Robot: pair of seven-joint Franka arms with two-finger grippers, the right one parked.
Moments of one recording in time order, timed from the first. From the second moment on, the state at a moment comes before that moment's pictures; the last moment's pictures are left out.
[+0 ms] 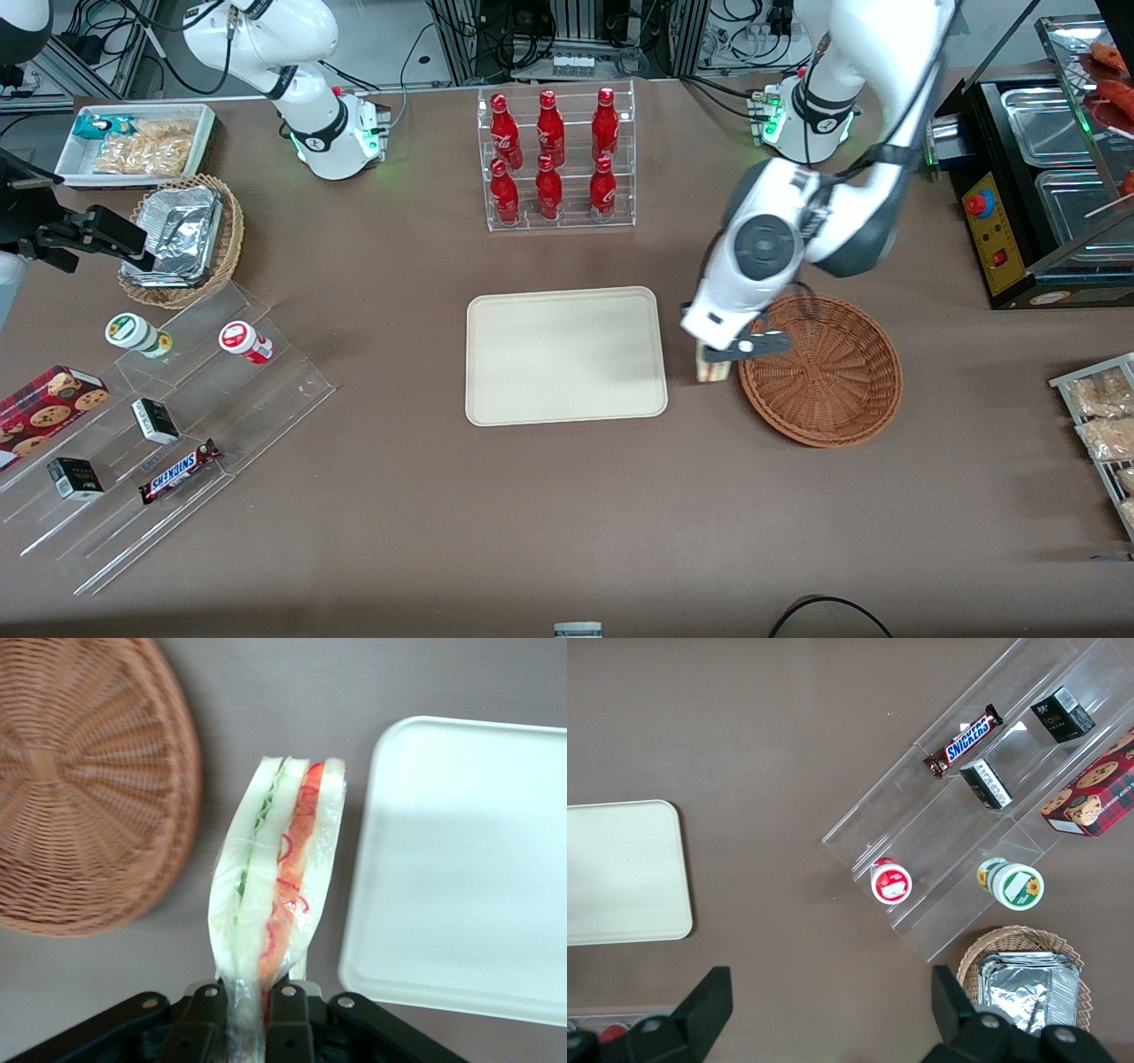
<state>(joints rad) -0.50 0.35 -0.06 -1.82 0.00 2.00 -0.71</state>
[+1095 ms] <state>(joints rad) -0.77 0.71 -0.07 -1.48 -0.12 2.13 -0.99</state>
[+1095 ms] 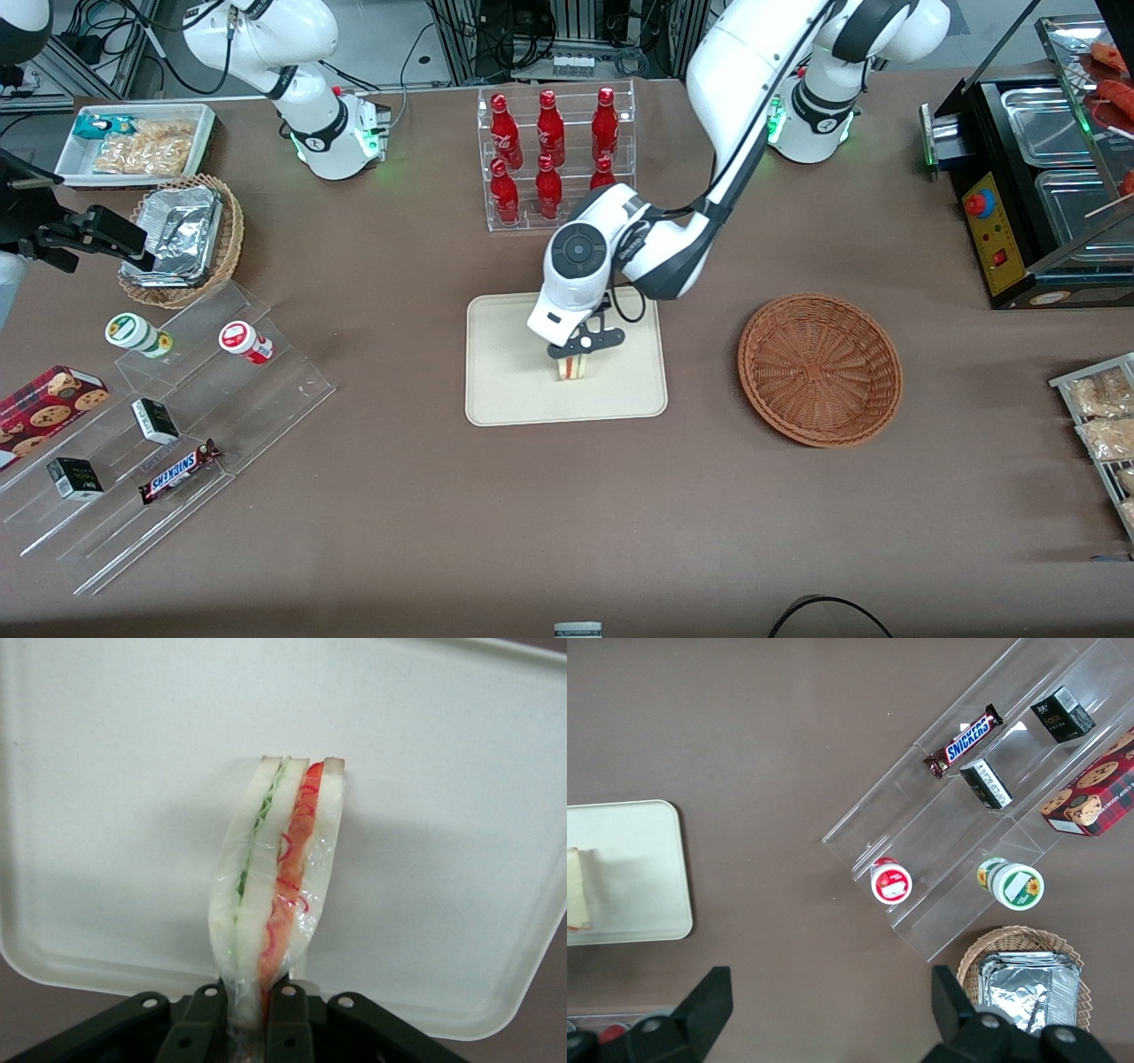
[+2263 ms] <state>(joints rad) -0.77 0.75 -0.05 -1.41 -0.09 2.13 -1.02</state>
